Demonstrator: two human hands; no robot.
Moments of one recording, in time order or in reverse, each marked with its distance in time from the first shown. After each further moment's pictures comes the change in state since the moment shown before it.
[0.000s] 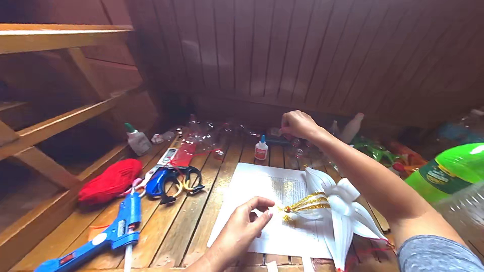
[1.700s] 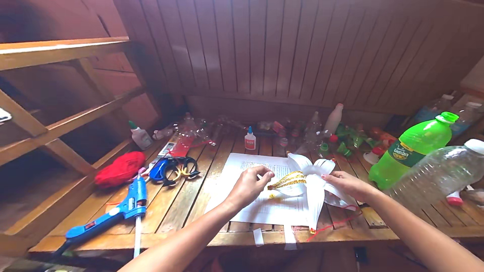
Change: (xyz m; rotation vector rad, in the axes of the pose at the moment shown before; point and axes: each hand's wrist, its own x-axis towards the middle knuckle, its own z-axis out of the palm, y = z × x) left_hand 0.037 0.026 0.025 0.379 -0.006 0.102; right_hand -0.248 0.076 0.067 1.033 -0.183 0.514
